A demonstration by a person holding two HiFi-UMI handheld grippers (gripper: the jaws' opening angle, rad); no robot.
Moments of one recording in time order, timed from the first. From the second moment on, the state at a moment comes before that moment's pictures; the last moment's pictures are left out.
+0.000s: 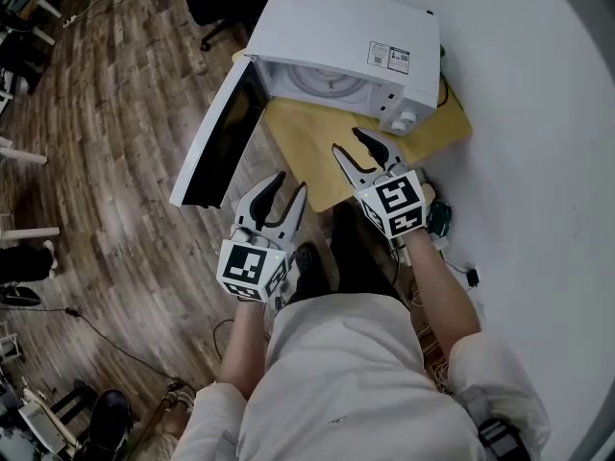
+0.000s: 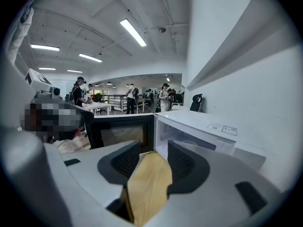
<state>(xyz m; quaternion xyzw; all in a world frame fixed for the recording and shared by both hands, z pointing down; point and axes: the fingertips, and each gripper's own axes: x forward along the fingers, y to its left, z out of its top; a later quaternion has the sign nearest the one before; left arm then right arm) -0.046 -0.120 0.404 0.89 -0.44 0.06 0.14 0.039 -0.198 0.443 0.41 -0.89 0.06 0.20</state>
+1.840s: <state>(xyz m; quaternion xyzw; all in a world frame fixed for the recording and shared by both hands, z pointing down) -0.077 -0.170 0.463 0.84 -0.50 0.07 0.19 0.040 -0.398 0.607 0.44 -0.74 -0.16 0.49</state>
